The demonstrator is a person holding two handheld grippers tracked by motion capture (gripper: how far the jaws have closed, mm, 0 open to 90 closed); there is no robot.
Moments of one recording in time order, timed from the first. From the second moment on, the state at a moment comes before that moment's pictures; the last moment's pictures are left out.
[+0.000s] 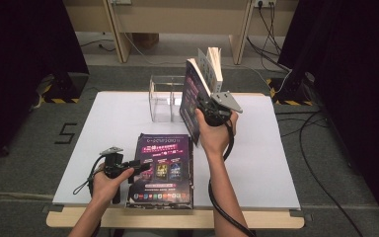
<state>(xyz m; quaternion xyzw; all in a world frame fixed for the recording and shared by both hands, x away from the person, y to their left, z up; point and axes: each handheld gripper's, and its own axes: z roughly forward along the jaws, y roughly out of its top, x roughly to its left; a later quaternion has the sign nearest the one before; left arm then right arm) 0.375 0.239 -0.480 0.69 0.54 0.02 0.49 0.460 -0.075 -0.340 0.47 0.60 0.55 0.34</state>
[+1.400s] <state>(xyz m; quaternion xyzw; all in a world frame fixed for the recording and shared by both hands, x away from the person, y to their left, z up) 0.375 0.243 -0.480 0.68 0.54 0.02 0.49 0.486 -0.063 -0.326 0.46 0.61 0.55 0.33</state>
